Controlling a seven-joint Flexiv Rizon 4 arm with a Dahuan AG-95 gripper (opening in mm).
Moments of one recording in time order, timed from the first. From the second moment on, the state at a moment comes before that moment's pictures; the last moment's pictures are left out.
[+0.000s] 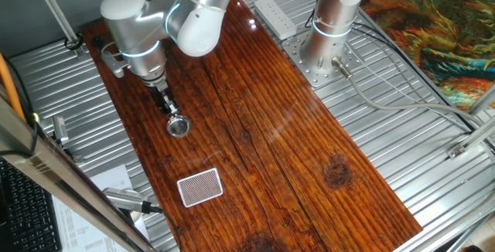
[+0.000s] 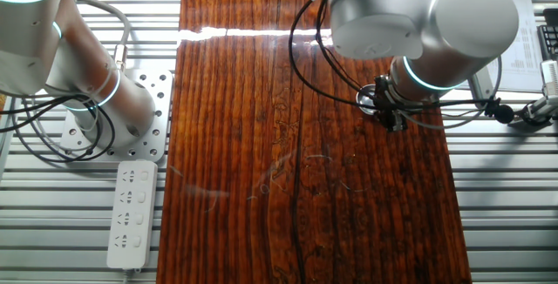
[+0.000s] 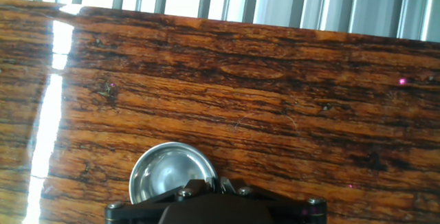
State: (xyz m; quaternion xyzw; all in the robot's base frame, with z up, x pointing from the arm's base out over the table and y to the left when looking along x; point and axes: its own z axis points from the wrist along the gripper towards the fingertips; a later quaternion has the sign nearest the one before) arm 0.577 -0.005 0.015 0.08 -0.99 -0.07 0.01
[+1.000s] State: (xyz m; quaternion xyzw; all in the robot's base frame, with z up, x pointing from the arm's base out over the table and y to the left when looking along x) arm 0.577 -0.021 0.014 0.09 -0.99 -0.07 0.00
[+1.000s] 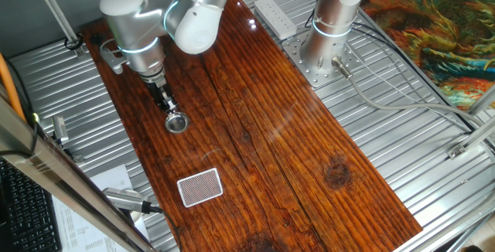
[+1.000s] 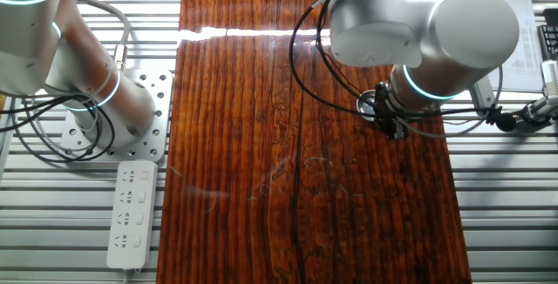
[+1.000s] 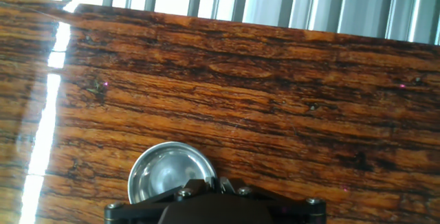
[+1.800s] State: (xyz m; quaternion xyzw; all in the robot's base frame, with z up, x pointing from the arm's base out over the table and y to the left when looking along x) arm 0.577 -0.035 0.015 0.11 -0.99 -0.07 0.00
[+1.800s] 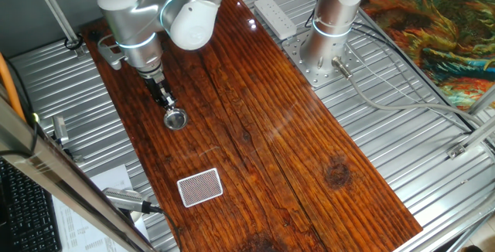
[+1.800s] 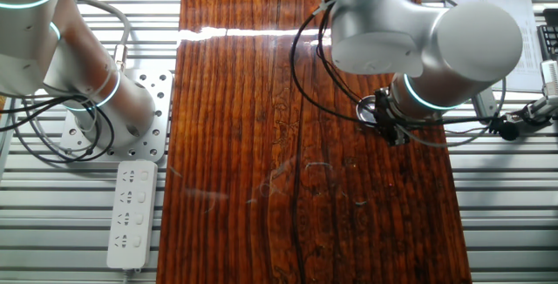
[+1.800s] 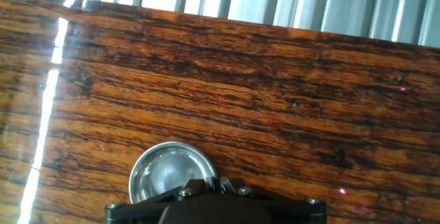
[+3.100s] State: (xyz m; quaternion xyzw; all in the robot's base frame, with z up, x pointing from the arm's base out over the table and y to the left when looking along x) arm 0.572 -0.065 0.014 0.13 -0.99 -0.07 0.00
